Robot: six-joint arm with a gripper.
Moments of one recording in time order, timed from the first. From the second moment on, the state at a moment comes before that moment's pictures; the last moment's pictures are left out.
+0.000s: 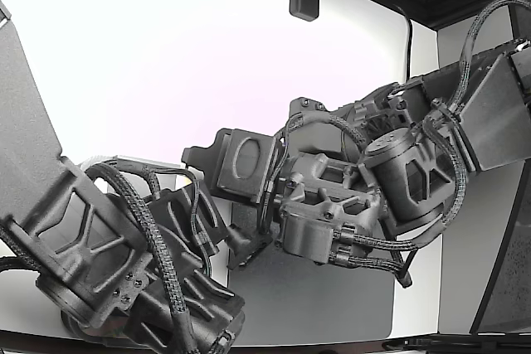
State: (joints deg) arm 35.9 118.3 142.2 38.3 37.9 -58.9
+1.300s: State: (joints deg) arm 36.7 117.5 141.0 39.7 38.6 -57.4
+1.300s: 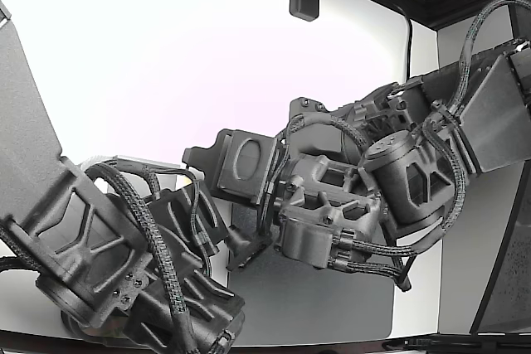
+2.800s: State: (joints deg) arm 37.5 116.4 139.1 41.7 39.5 -56.7
